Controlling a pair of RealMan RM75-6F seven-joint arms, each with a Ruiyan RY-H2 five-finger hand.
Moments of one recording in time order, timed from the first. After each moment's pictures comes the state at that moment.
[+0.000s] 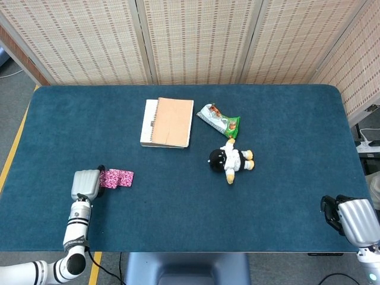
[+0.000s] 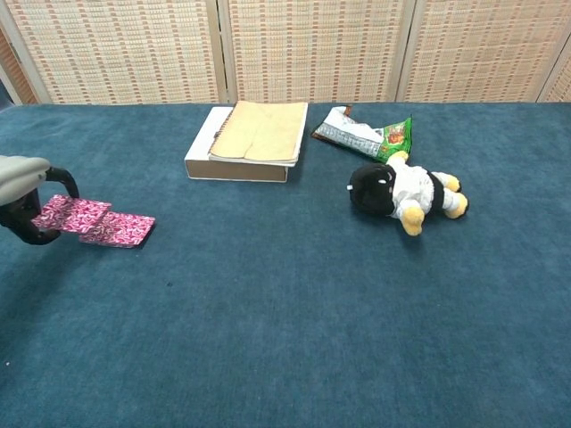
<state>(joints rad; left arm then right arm) -0.60 -1.53 -0.15 -1.58 0.71 1.26 0.78 0.05 -1.11 0.01 -1.51 -1.70 1.62 0.06</state>
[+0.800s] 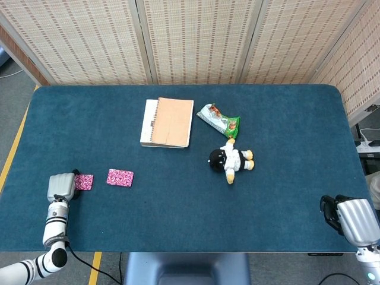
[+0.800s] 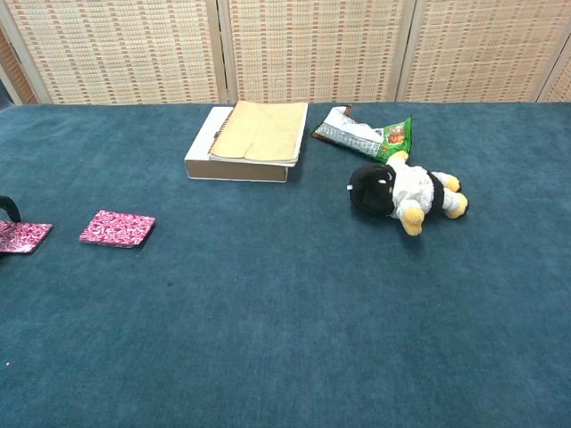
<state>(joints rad) -0.53 -1.57 -0.12 -1.21 0.73 1.07 0.60 0.05 -1.11 0.01 -1.52 -1.69 1.61 0.04</state>
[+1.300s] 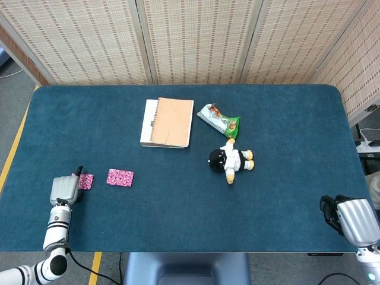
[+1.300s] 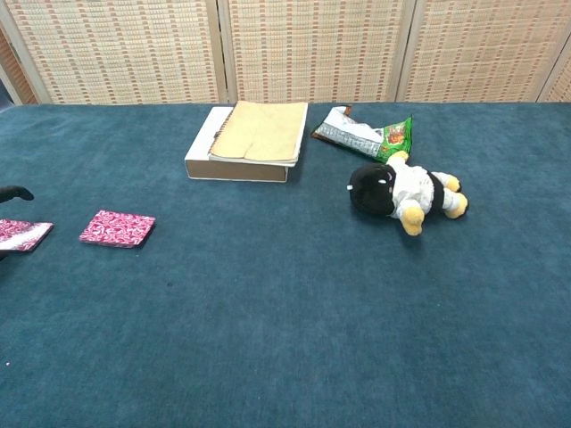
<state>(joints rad) -0.51 -1.50 -0.11 -1.41 0.77 1.15 0.67 0.05 -1.11 0.00 -1.51 -1.70 1.61 0.05</state>
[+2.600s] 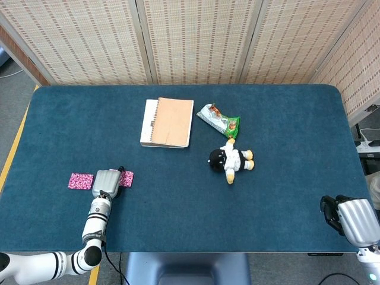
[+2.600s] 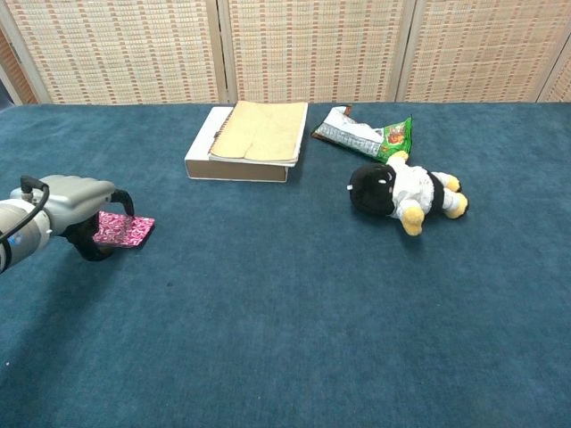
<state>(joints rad) -0.71 -1.66 -0.17 -1.48 0.61 1.16 0.90 0.05 -1.10 0.00 -1.51 -1.70 1.61 0.06</state>
